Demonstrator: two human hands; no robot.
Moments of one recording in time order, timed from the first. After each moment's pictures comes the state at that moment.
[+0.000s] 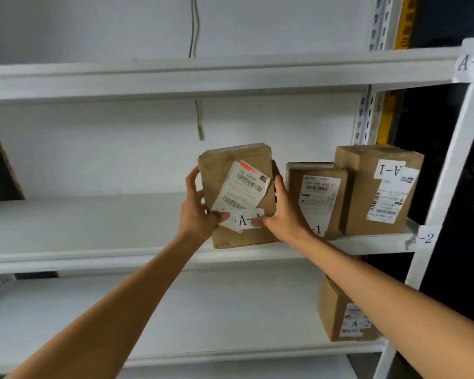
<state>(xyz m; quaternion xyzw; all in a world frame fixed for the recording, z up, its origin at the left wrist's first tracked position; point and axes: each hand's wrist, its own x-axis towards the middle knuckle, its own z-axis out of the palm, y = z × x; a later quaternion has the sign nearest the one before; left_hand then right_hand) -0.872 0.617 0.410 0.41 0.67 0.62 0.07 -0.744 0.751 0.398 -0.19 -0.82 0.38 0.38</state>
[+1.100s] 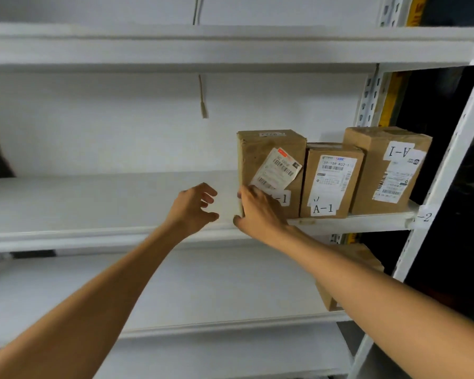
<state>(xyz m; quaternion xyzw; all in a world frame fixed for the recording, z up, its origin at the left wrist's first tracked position) -0.918 0.581 0.393 0.47 0.80 0.37 0.03 -0.781 0.673 0.395 -0.26 -0.94 0.08 0.21</state>
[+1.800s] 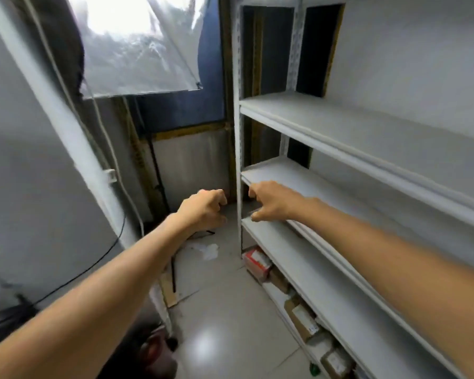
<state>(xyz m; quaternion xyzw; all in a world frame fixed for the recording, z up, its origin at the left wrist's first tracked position) -0.887 0.146 0.313 -0.01 0.99 0.16 0.02 -0.935 0.322 0.327 0.30 -0.95 0.09 -0.04</state>
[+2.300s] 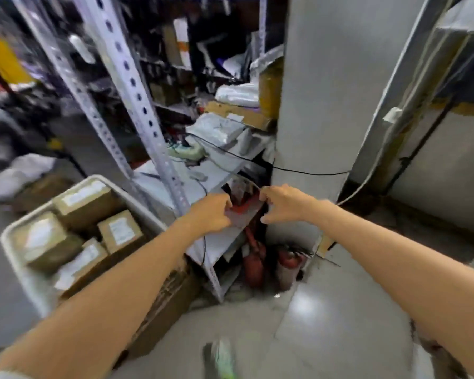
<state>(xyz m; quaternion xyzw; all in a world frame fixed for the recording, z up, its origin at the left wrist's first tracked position) -0.501 0.030 0.219 -0.51 0.84 0.21 0.02 -0.697 0.072 0.247 0.76 -0.62 -0.01 -0.18</state>
